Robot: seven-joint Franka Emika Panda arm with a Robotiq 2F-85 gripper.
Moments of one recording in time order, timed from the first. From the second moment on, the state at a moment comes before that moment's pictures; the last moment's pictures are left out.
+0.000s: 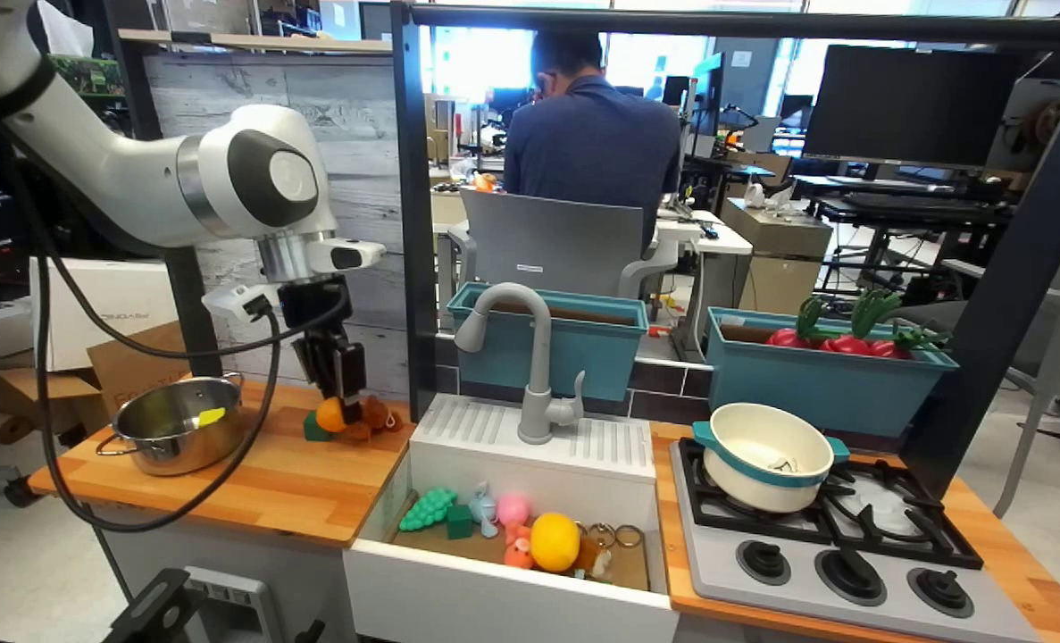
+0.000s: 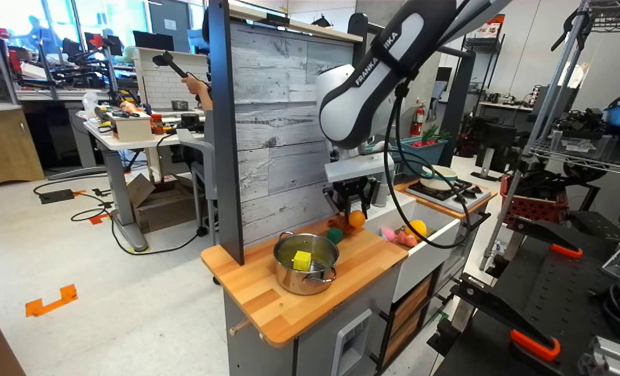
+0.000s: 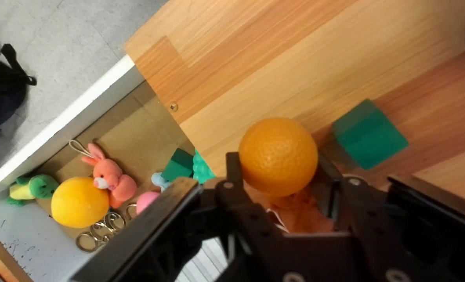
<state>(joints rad) 0.17 1.10 -0.19 -1.37 -0.08 2.31 0.71</state>
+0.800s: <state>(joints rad) 0.25 0.74 -0.12 -1.75 -0.09 2.44 0.61</state>
